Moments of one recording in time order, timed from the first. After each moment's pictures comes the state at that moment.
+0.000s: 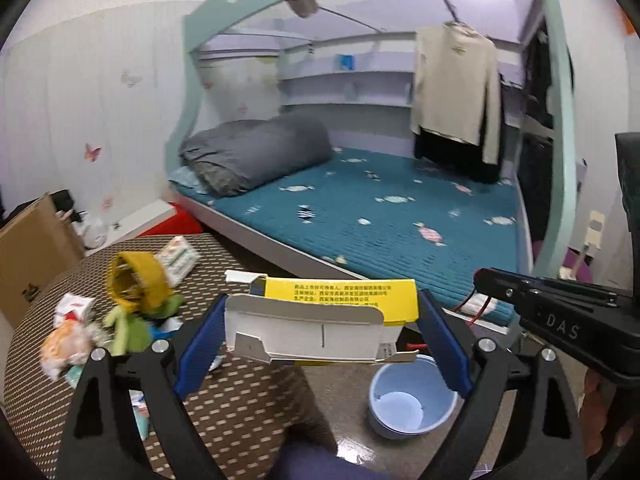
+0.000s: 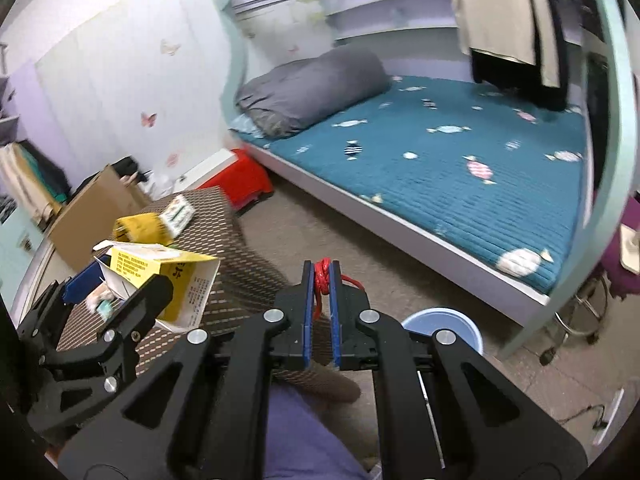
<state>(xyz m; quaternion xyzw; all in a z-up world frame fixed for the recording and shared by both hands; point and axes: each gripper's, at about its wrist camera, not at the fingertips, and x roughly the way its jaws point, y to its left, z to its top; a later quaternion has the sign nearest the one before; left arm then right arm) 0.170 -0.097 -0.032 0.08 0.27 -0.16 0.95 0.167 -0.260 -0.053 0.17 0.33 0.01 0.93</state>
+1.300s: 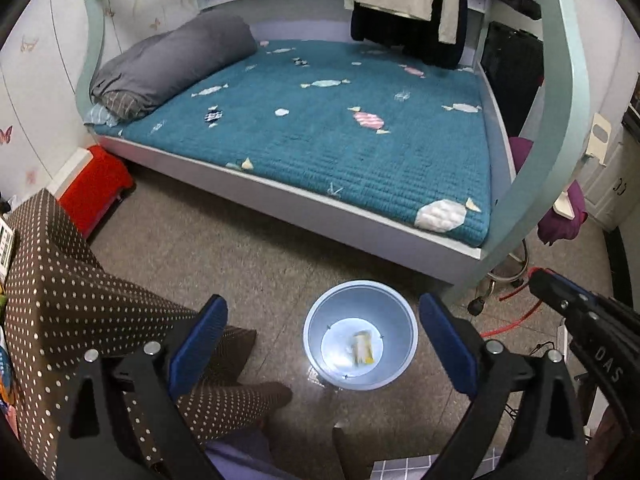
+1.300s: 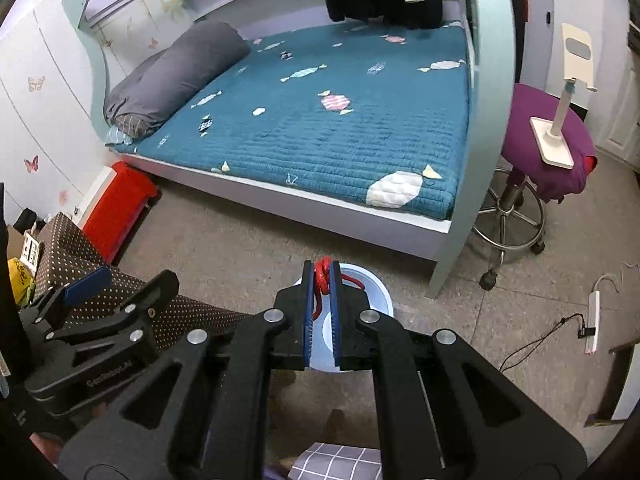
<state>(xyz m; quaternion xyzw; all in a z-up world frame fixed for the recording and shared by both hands) 0.257 -0.244 -0.155 0.14 0.45 -0.23 0.85 0.170 -0.386 -0.159 0.23 0.41 -0.16 0.87</state>
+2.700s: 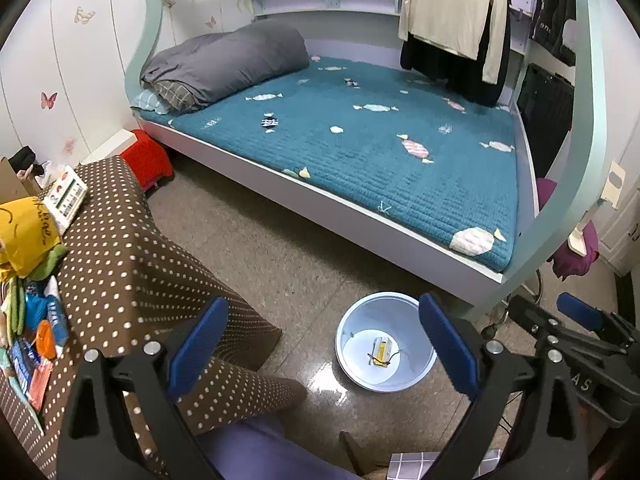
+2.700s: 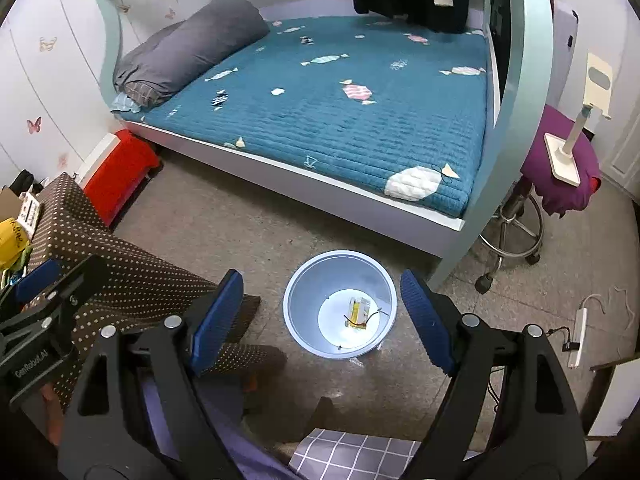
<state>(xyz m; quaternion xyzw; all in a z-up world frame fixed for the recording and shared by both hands) 0.244 -0.166 -0.115 0.09 0.42 -0.17 0.88 0.173 -0.341 -0.143 0.19 0.43 -0.15 0.87</state>
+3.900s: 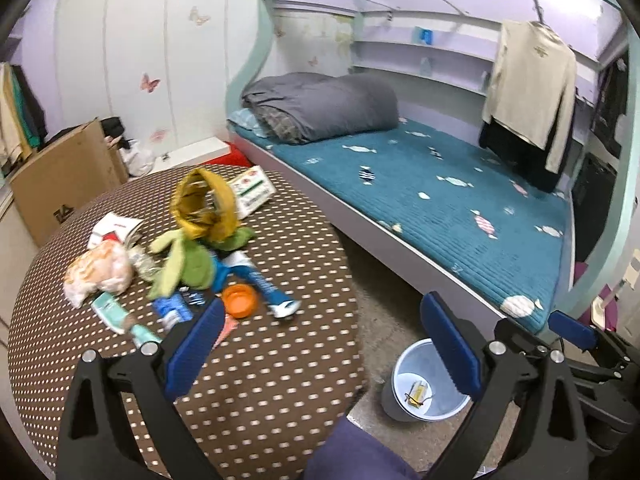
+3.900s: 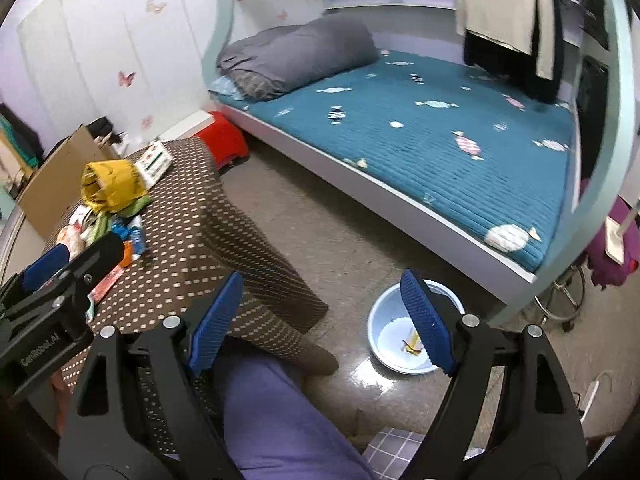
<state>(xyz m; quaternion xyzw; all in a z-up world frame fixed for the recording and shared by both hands) 0.190 -0.015 -0.047 0.01 0.34 -0.04 0.94 0.177 -0.196 -0.075 0.11 0.39 0.00 0.92</state>
